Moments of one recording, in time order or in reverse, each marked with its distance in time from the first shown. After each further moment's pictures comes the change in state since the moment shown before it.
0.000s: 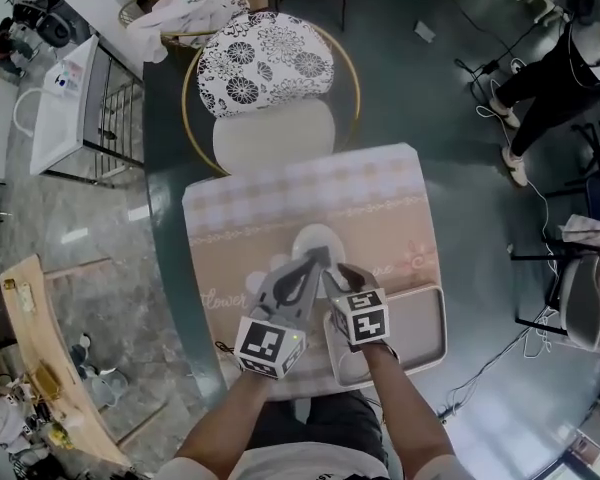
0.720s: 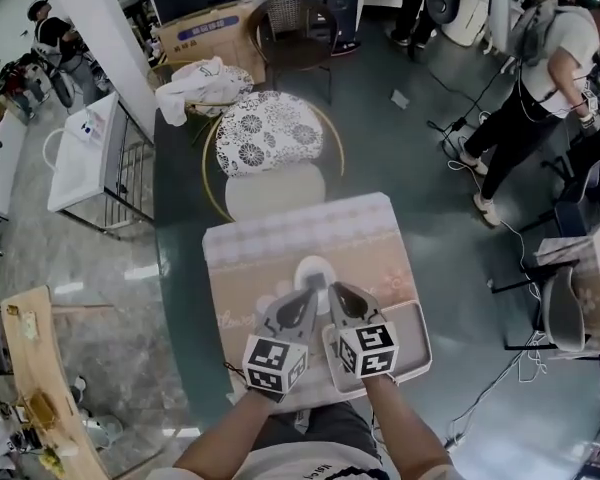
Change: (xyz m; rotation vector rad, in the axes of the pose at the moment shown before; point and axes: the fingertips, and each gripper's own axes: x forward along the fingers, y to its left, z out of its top) left arm -0.073 -0.047 0.058 -0.002 0.019 -0.003; right arm -0.152 0.067 0.108 -0.063 -0.432 -0.055
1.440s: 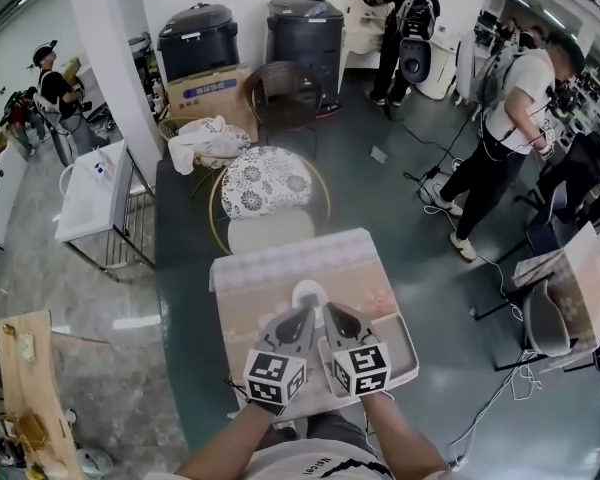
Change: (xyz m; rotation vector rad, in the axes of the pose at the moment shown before) left arm -0.089 -0.055 0.053 0.059 -0.128 -0.046; right arm -0.098 0.071 0.061 -0.160 -0.180 -0.026
